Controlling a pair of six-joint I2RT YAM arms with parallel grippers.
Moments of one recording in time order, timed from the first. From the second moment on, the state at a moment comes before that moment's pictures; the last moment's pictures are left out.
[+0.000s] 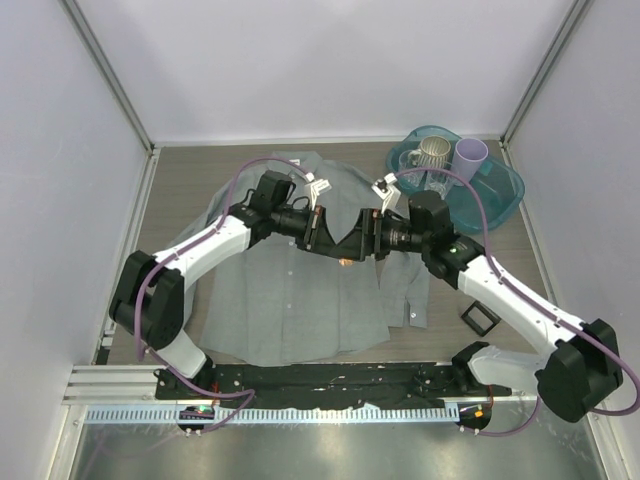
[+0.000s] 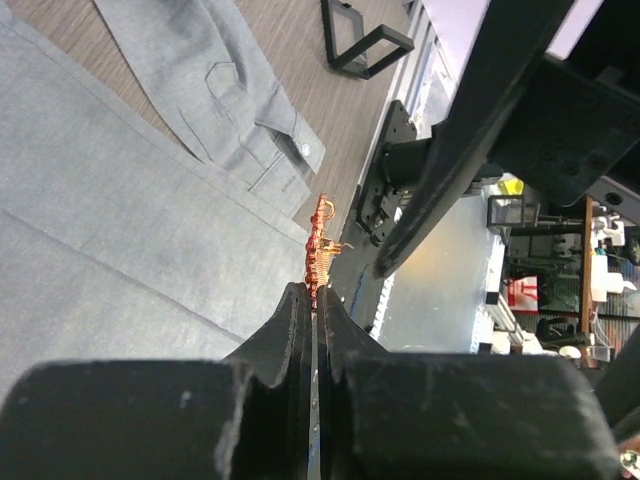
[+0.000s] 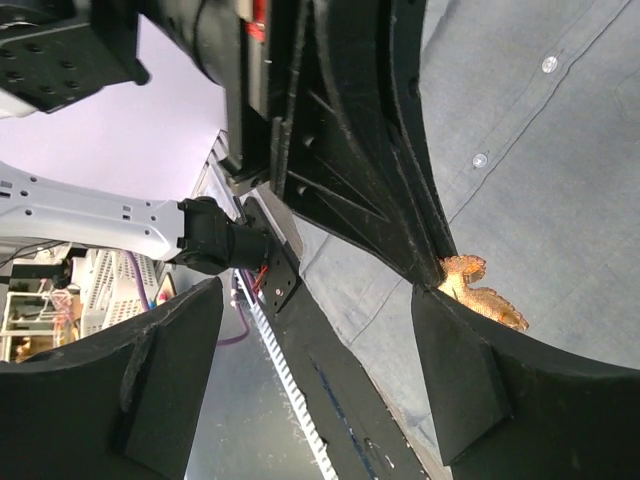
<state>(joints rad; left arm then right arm) -0.54 1.62 1.16 -0.24 0.93 -0.37 0.54 1.17 0.85 -0.06 -0.65 0.65</state>
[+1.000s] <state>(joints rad) -0.56 1.63 1.14 -0.12 1.04 -0.45 0.41 1.03 0.68 -0.08 -0.63 0.60</state>
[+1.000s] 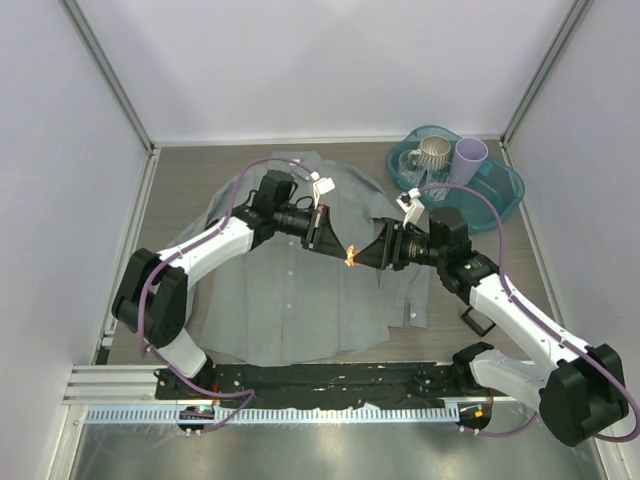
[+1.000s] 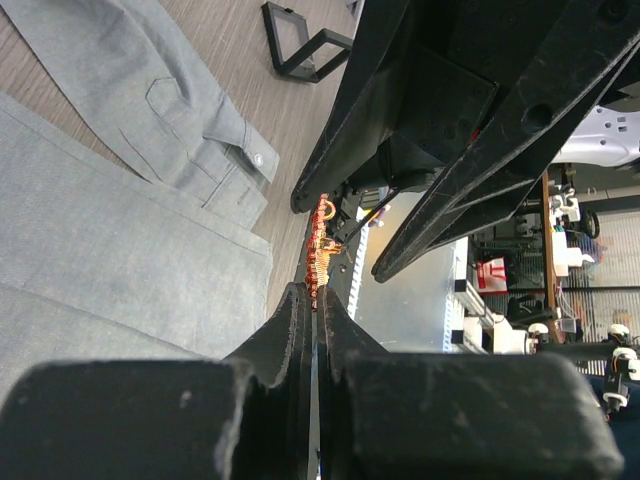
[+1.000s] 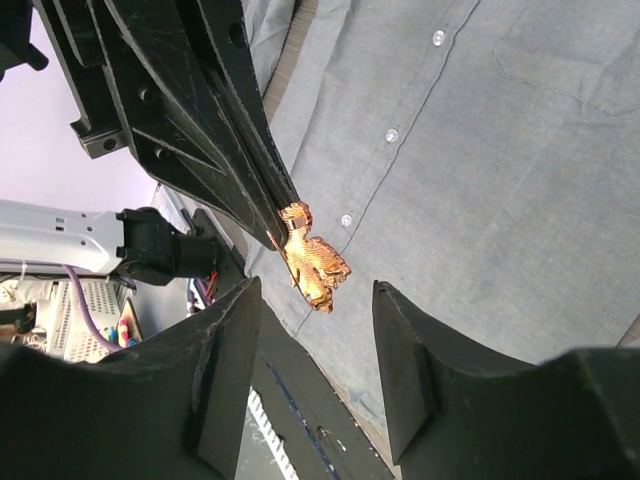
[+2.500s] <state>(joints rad) -0.56 1.62 1.14 -0.10 1.03 -0.49 0.40 1.01 0.63 0.05 -0.54 0.66</state>
